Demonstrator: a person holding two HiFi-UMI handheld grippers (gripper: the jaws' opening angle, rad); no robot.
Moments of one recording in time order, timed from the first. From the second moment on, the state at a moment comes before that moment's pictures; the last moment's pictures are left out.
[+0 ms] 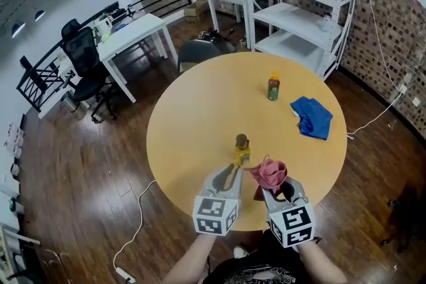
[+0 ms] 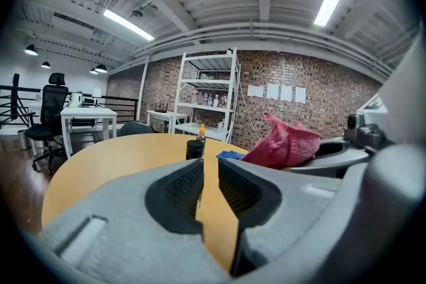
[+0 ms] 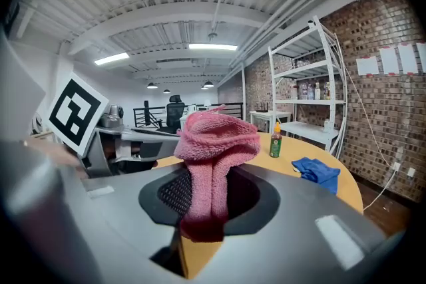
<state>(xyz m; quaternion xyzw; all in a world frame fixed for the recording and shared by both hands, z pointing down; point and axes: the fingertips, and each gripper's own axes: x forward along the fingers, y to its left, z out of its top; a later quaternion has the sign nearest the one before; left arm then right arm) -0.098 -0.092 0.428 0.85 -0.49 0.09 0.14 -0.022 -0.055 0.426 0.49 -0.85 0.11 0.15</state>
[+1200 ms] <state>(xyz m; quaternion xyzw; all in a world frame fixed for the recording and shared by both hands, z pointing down) -0.068 -0.198 0.462 0.89 -0.42 0.17 0.06 -0.032 -0.224 0.446 0.31 -0.93 0.16 0.14</state>
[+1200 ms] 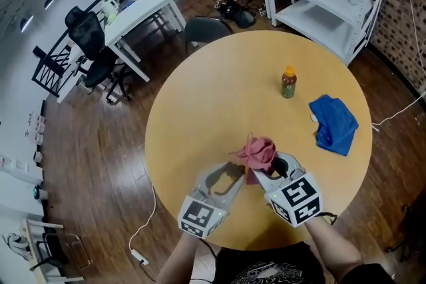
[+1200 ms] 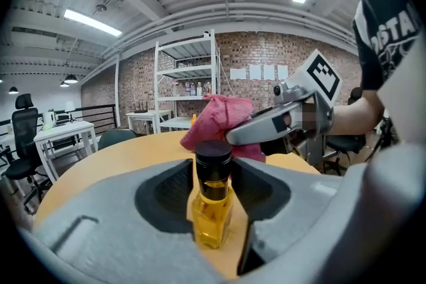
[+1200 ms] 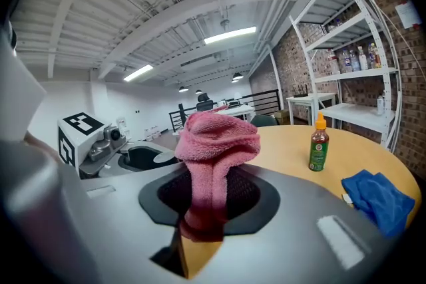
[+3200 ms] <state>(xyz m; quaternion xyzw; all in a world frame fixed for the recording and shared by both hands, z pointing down) -0.064 -0.196 0.465 0.90 -0.40 0.16 0.07 -0.028 -0.214 0.593 0.32 -0.86 0.31 0.23</state>
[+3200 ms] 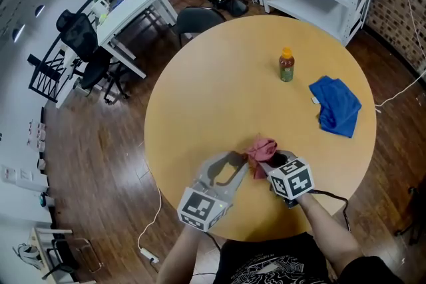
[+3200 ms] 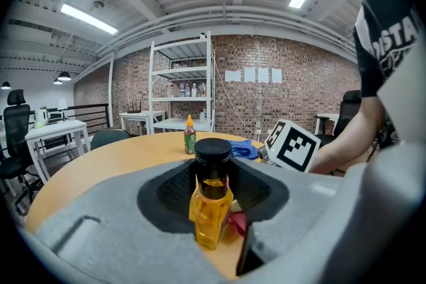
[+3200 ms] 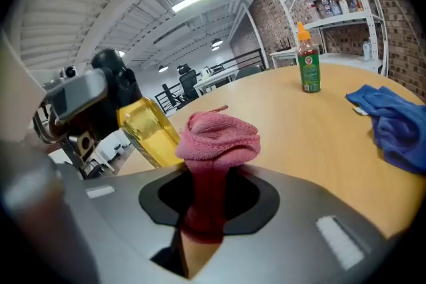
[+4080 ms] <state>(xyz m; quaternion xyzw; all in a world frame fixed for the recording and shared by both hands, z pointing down) -0.064 -0.197 0.464 0.91 -0.38 0.16 0.09 -0.064 -0.136 0.501 0.21 -0.96 0.11 0.12</state>
